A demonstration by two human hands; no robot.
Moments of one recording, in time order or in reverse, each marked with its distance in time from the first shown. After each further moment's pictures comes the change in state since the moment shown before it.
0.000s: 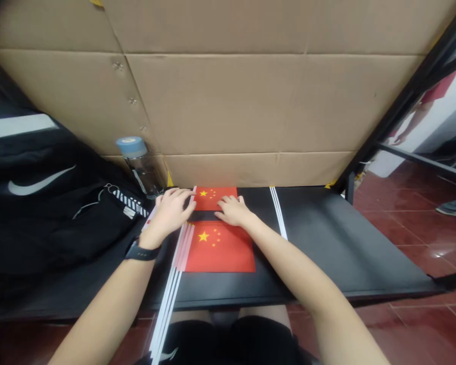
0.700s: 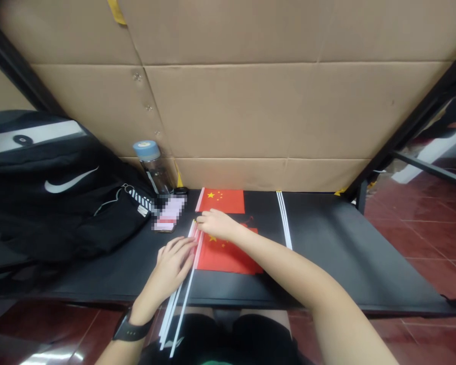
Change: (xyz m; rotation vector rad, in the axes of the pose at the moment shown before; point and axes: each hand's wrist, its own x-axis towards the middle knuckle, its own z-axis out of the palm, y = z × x) left_hand -0.143 0.004 0.019 -0.171 -0.151 -0.056; right_hand 0.014 -0.057 0.014 -0.259 0.052 -0.658
